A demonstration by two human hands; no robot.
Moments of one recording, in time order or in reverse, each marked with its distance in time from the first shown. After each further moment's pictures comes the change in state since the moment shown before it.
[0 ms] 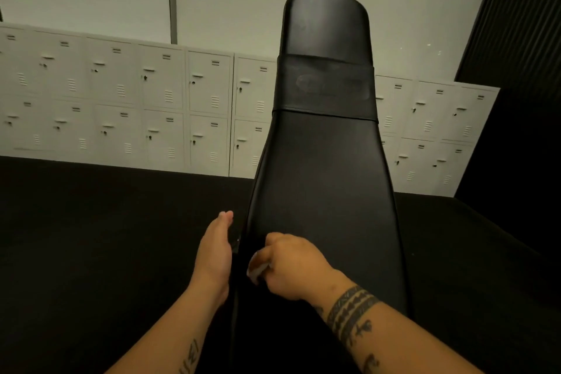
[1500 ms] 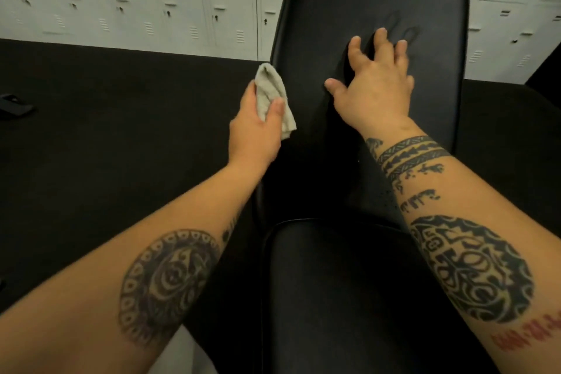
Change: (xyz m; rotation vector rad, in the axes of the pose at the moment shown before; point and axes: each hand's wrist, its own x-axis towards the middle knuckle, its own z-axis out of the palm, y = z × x) left_hand -0.015 -0.070 0.006 0.501 0.159 0.351; right_hand -0.012 0.047 0.006 -0.086 0.461 0.541
